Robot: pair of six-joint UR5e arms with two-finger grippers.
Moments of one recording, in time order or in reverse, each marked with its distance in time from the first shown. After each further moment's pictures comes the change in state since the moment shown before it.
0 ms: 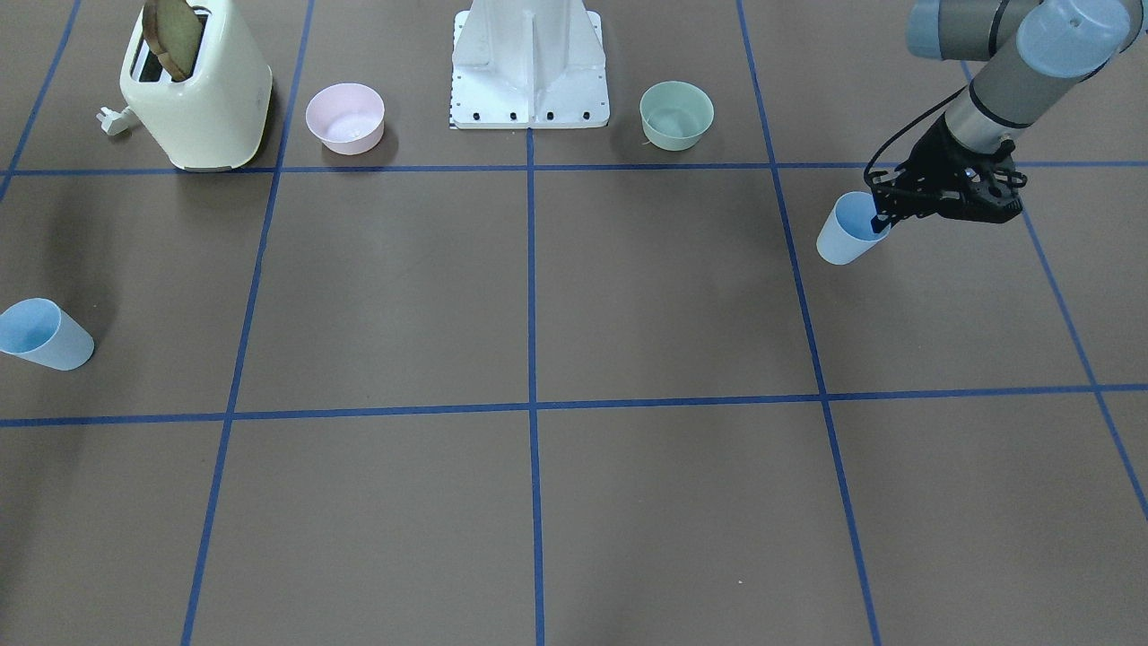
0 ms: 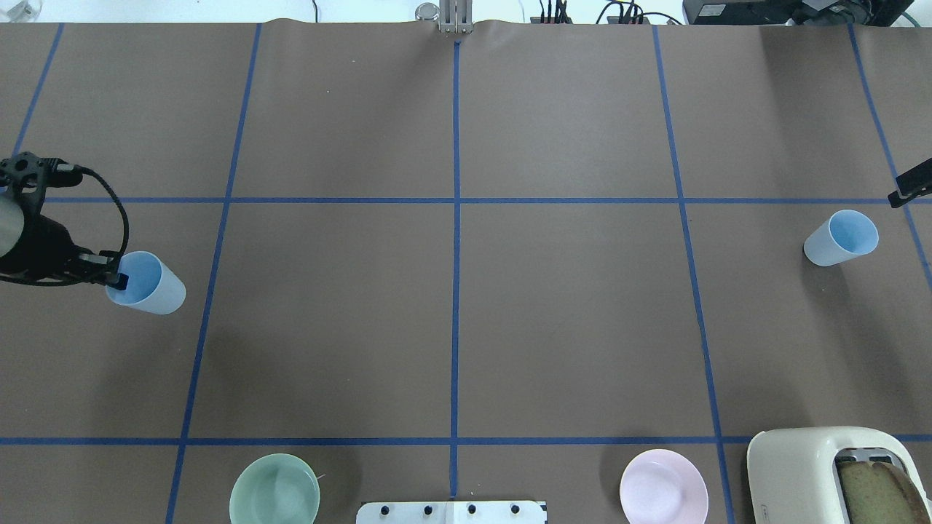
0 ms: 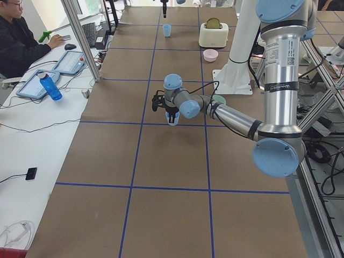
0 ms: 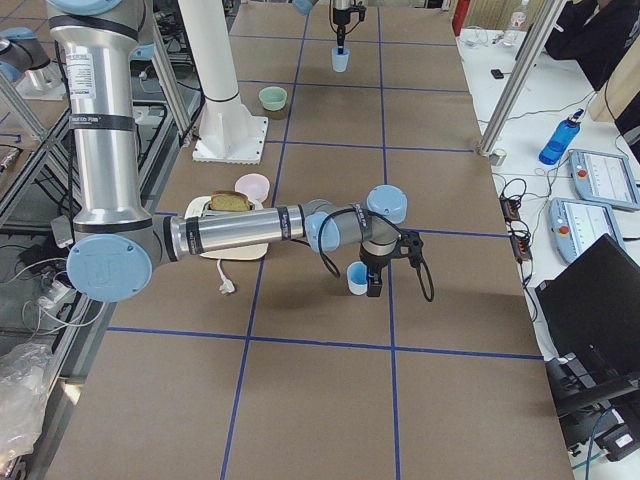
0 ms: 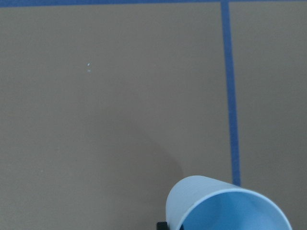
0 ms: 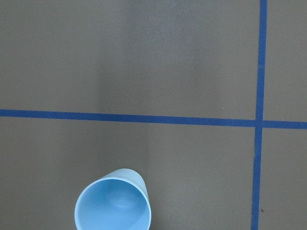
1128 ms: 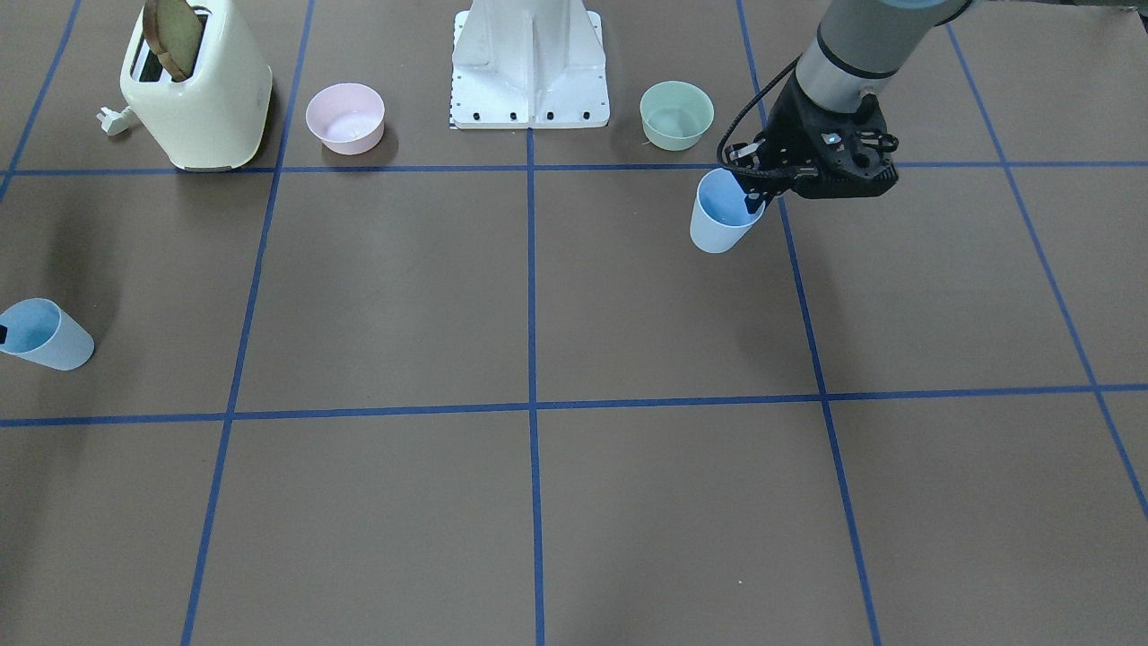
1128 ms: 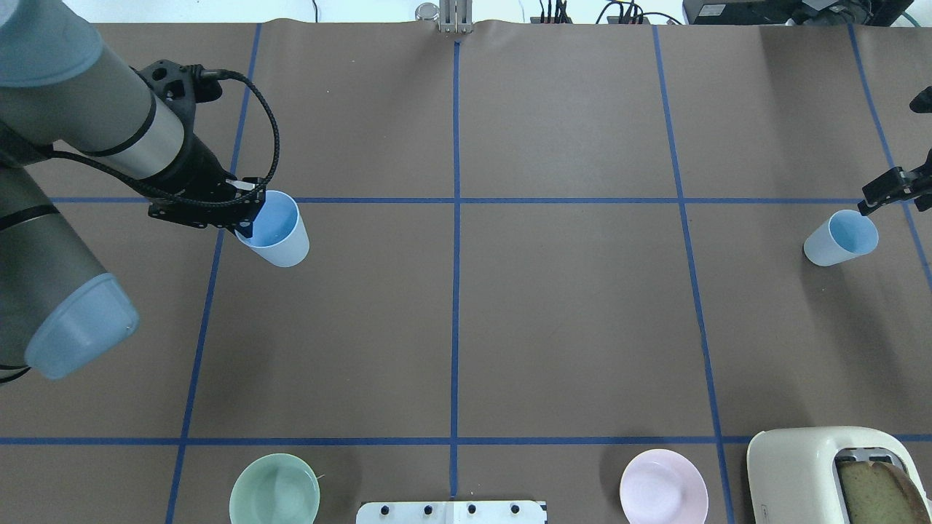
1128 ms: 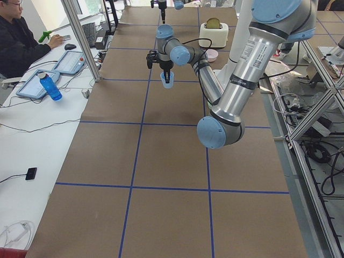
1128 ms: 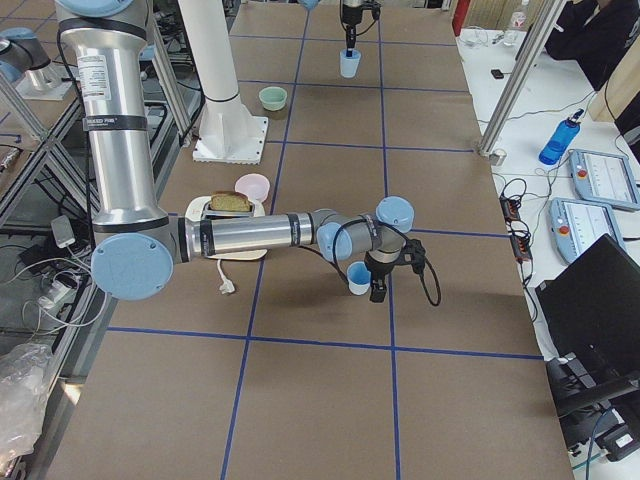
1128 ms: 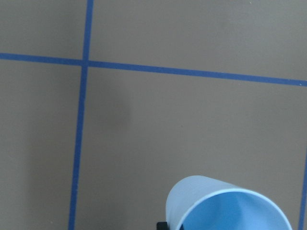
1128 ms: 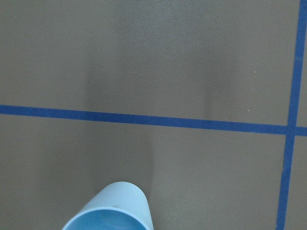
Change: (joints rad) left arm 0.078 -0.482 -0.044 0.517 0.044 -0.181; right arm -0.054 0.048 -0.122 0.075 -0.014 0.014
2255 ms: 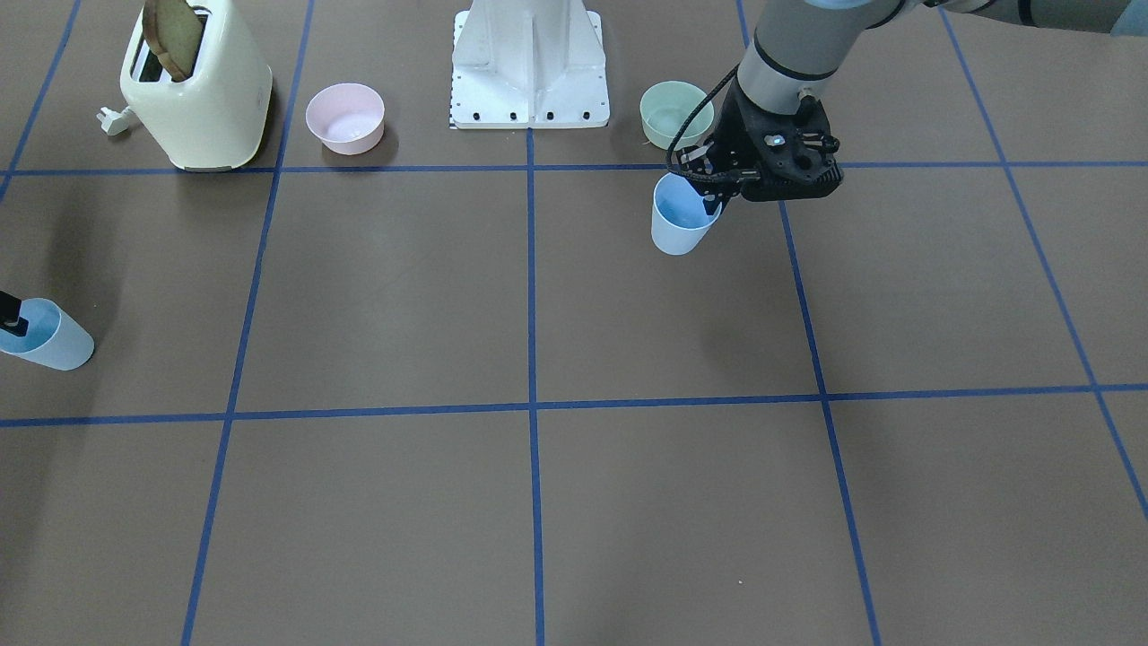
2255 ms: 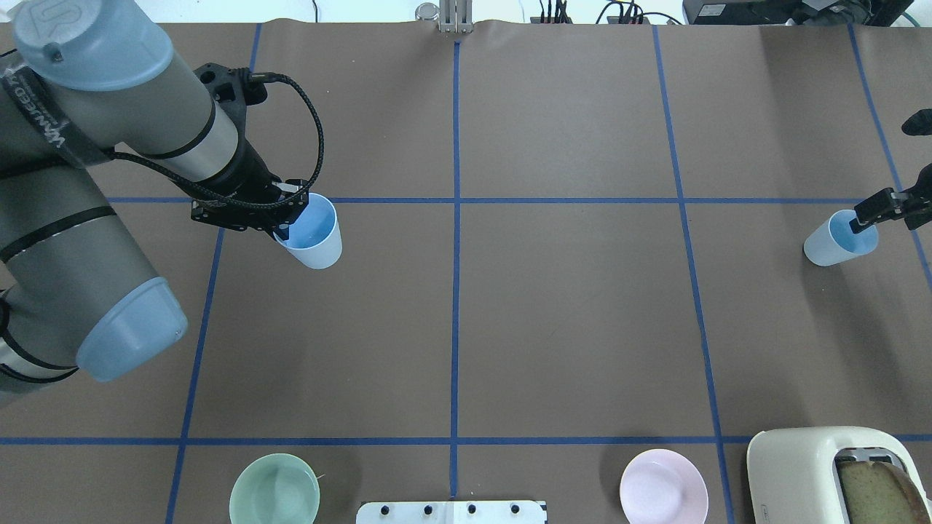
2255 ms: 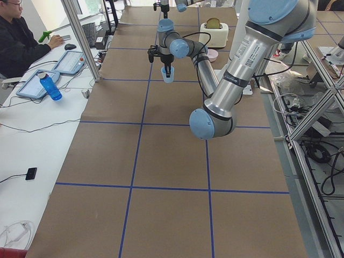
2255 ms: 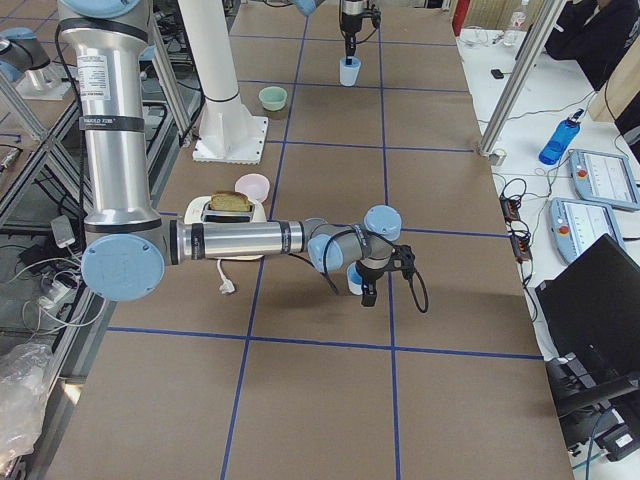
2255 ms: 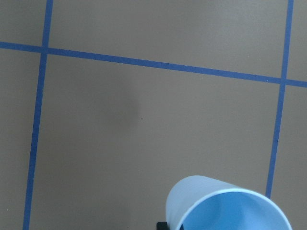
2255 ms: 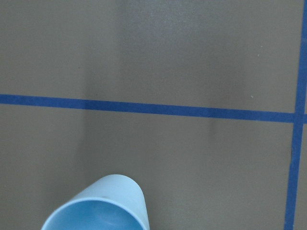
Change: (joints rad) left arm 0.039 -0.073 0.037 0.028 0.024 -0.047; right arm -0.044 -0.046 -0.004 0.101 0.000 0.074
